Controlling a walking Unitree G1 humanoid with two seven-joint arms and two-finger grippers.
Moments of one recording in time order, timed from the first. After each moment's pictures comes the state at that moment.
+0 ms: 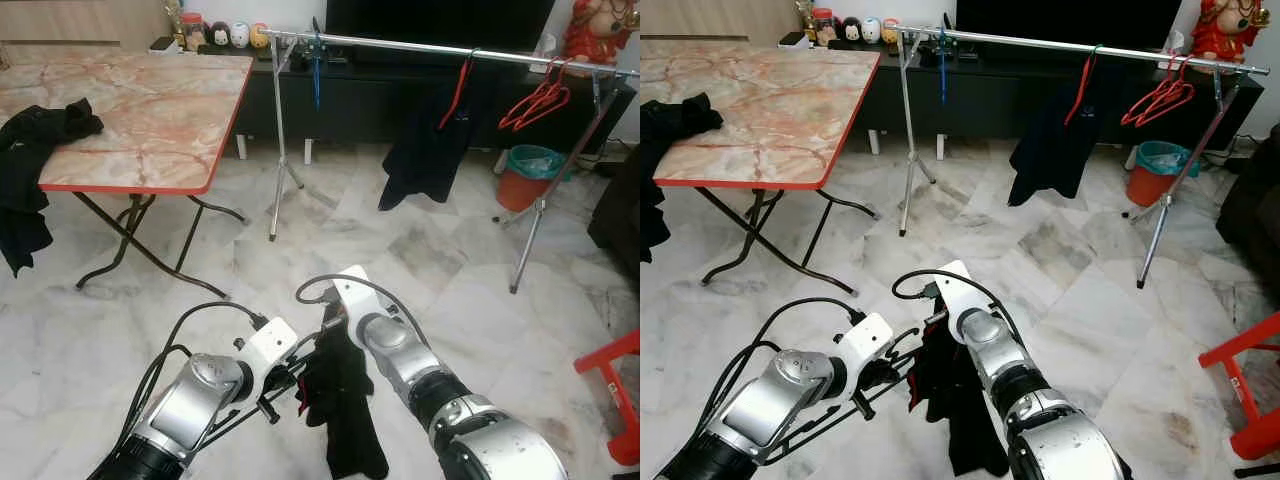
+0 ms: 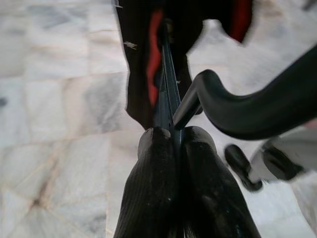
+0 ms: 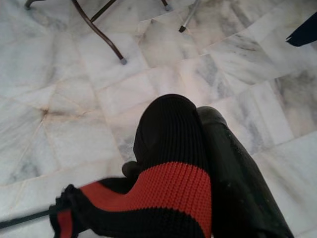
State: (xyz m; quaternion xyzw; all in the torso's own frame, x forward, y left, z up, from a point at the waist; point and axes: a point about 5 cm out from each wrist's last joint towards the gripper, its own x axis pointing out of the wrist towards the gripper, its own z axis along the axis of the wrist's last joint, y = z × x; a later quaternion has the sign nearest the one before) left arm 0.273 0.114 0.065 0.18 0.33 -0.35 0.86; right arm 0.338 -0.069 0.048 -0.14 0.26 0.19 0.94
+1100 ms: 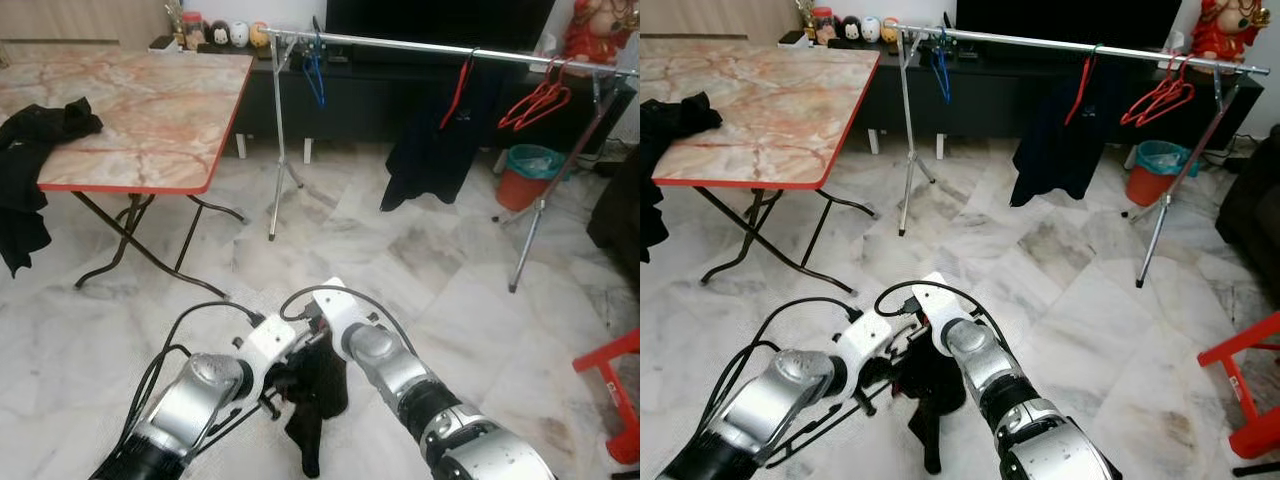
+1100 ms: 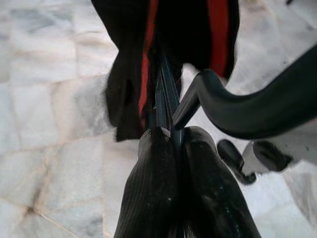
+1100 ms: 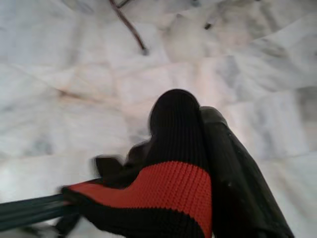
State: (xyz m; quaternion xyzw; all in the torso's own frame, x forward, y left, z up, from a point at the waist) left arm 0.264 0.114 0.066 0.19 0.32 -0.40 0.84; right arm 0.330 -0.059 0.042 -0.18 0.26 0.23 0.92
